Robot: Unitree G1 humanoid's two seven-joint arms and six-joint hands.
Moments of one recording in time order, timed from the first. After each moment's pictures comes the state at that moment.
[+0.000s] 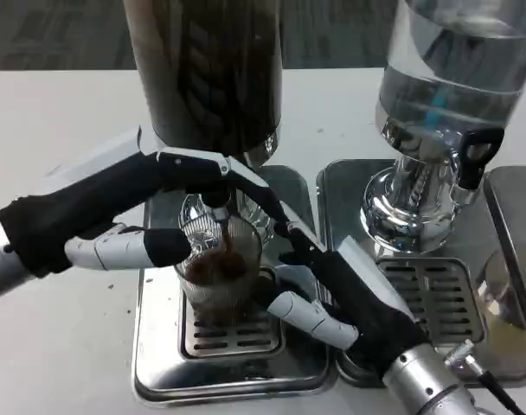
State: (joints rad) left arm -0.24 0.62 0.06 0.22 -0.34 -0.64 -0.98; right arm 0.05 -0.16 0.32 0.05 -0.33 -0.23 0.10
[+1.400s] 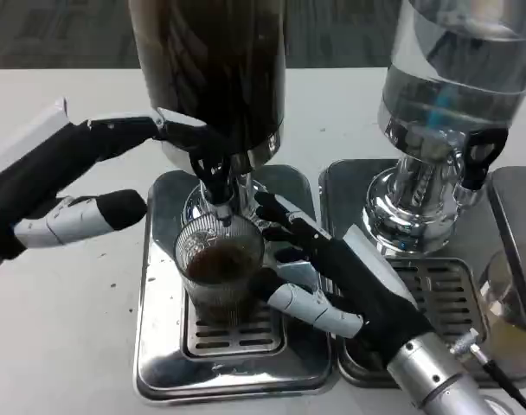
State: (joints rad) left arm -0.17 0.63 0.19 0.19 -0.26 -0.64 -0.82; right arm 0.02 -0.16 0.30 0.07 -0.26 -0.26 0.14
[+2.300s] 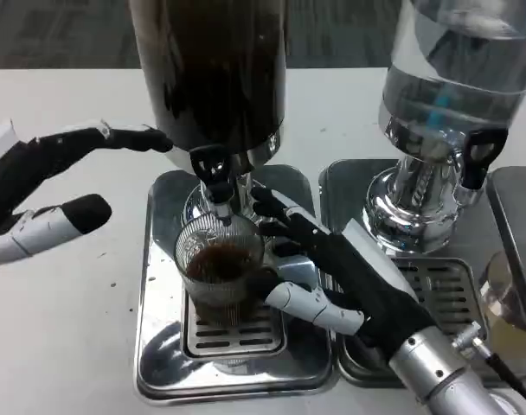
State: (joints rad) left arm -0.05 0.66 0.27 0.18 -0.19 -0.64 -0.70; right arm 0.01 -0.17 0.29 0.05 -0.26 -0.26 0.18
